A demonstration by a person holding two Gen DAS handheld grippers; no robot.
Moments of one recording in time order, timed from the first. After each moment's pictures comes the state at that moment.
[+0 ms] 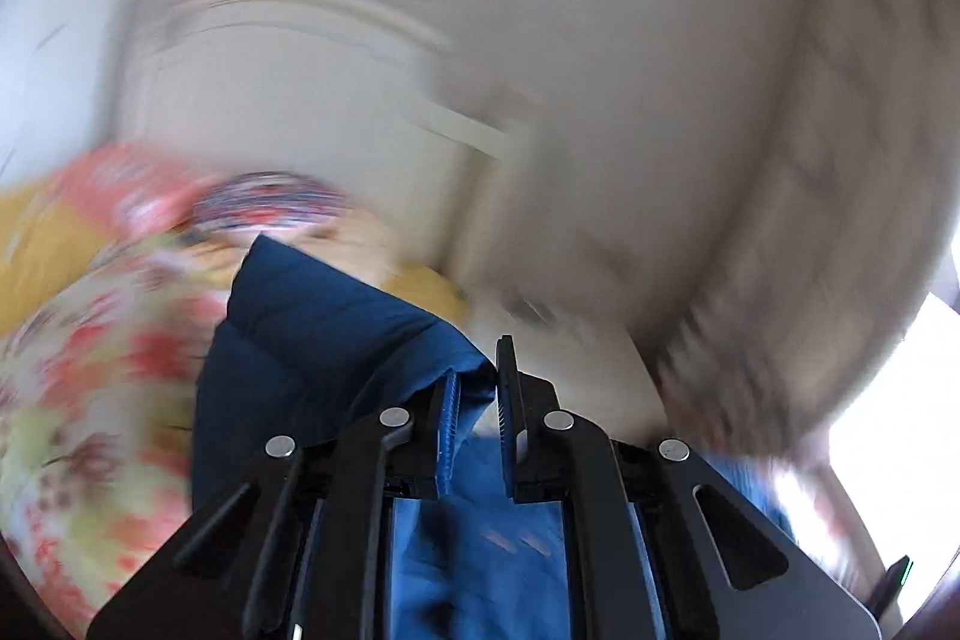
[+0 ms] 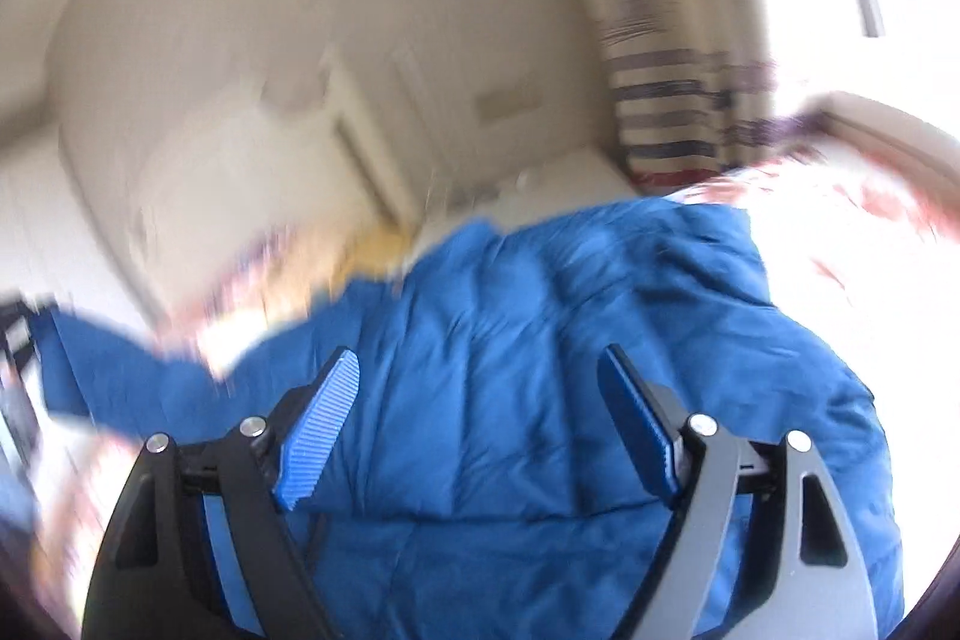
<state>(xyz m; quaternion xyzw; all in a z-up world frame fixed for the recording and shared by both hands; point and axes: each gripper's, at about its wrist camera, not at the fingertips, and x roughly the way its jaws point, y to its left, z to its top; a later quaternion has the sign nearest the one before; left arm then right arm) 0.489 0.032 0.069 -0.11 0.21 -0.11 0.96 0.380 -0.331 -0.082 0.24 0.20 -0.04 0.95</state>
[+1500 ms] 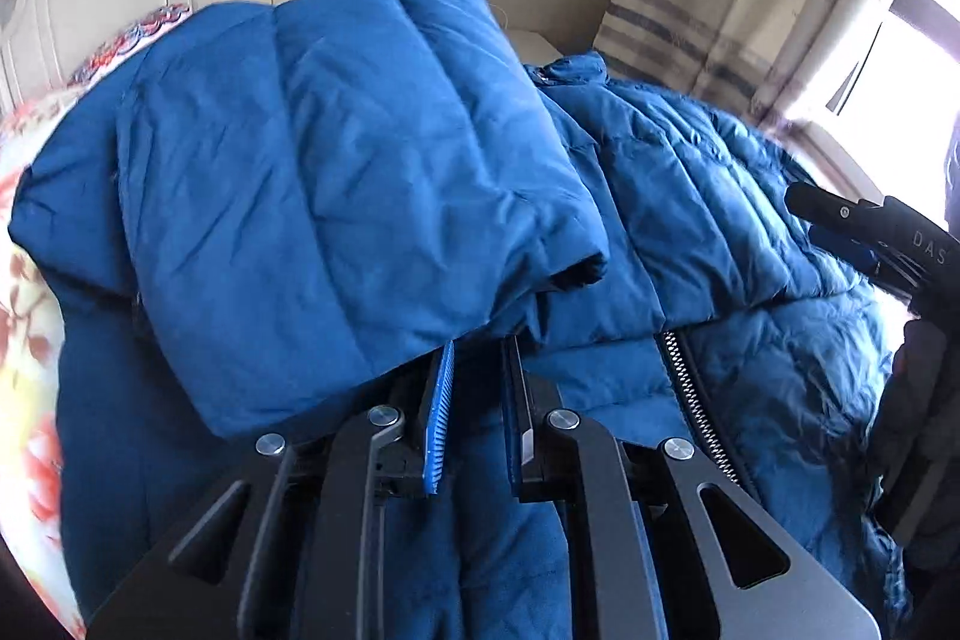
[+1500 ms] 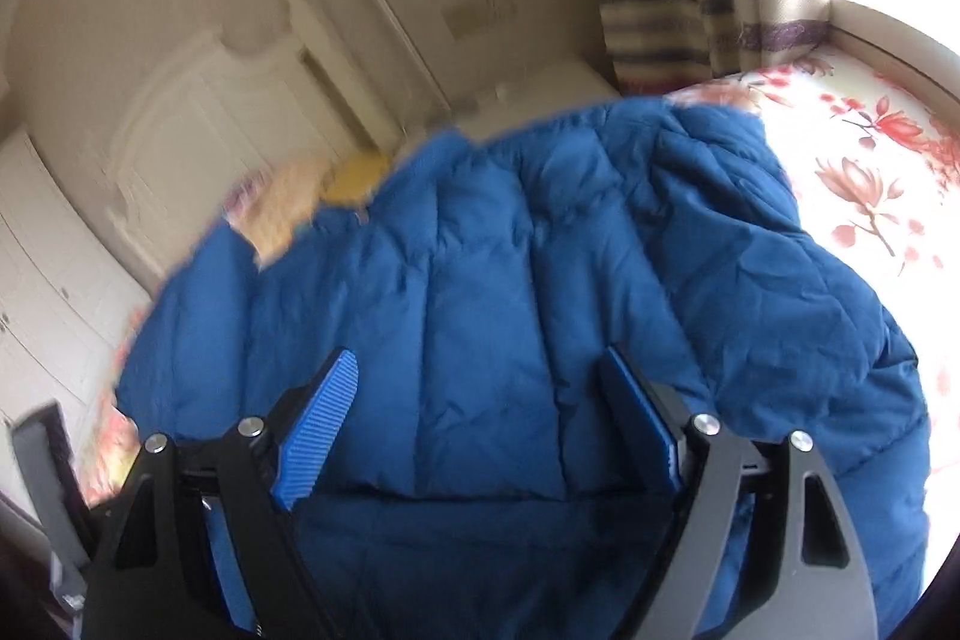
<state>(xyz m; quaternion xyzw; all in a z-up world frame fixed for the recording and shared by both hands) 0.452 -0.094 -0.105 0.00 0.43 -0.20 0.88 0.423 -0.328 -0.099 0.23 0.33 -0.04 0.91</state>
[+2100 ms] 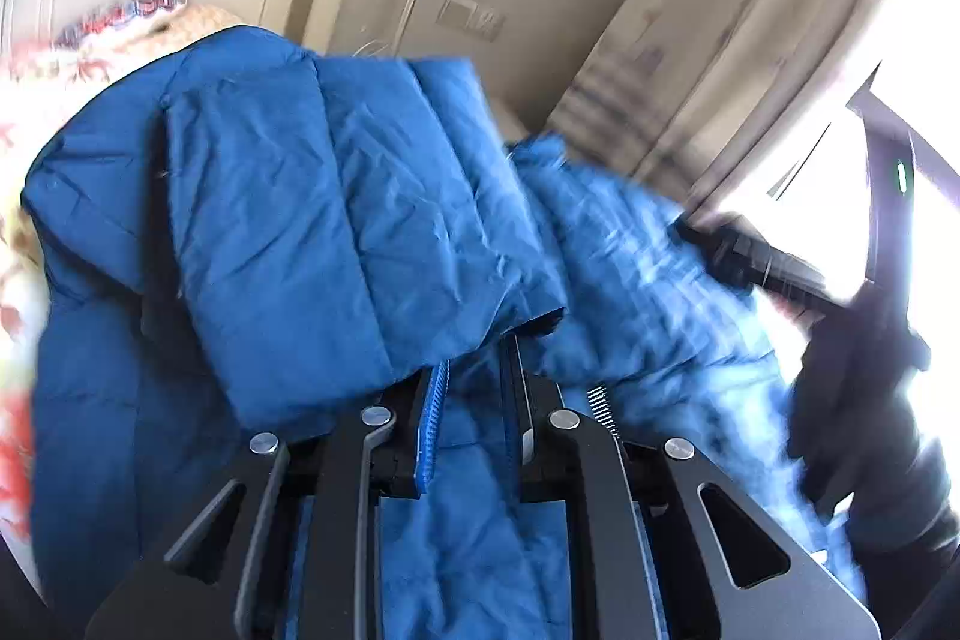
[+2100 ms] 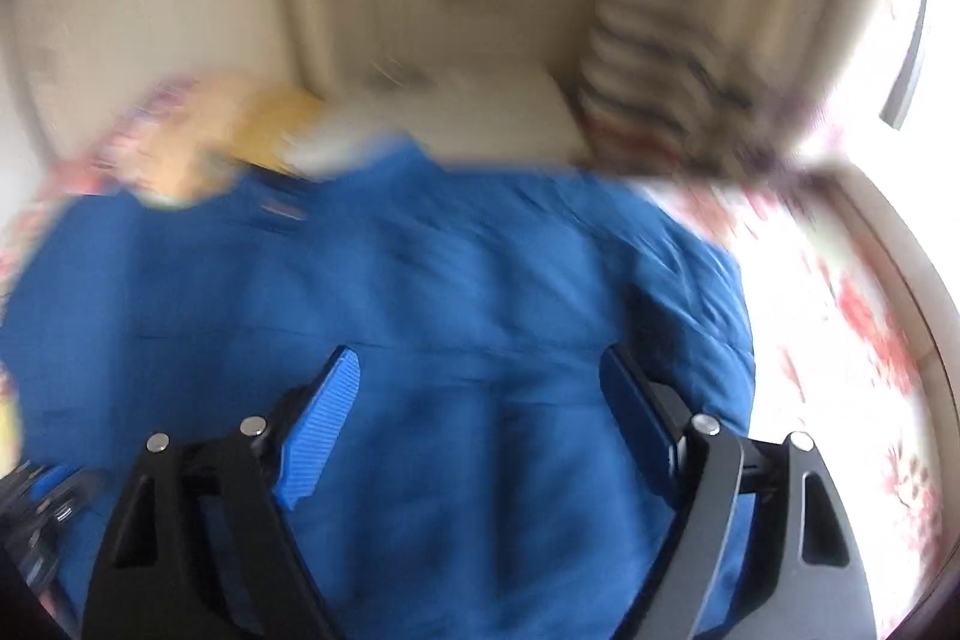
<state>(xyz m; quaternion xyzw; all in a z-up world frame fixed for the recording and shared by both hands) 0.440 -0.045 -0.084 -0.14 0.37 -0.27 0.88 0.474 -0.297 -0.064 0.04 0.36 -0.08 0.93</state>
